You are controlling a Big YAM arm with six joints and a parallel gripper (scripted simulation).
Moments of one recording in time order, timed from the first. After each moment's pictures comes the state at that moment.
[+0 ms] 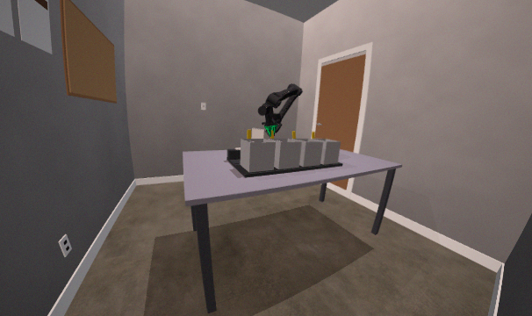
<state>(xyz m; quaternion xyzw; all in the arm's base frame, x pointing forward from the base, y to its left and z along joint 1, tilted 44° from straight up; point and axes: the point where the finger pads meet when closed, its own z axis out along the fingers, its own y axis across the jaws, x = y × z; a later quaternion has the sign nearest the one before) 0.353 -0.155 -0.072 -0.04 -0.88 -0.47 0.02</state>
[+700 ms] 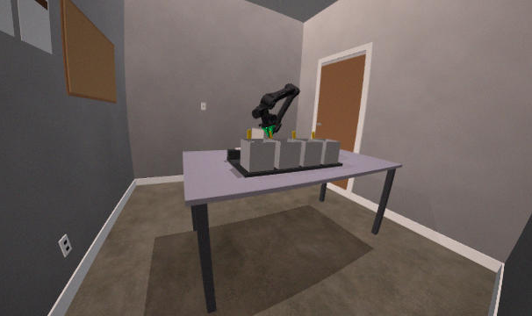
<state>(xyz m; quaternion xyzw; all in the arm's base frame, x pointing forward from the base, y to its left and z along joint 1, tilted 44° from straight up) 0.352 -0.162 -0.083 -0.03 -0.85 -0.53 0.02</state>
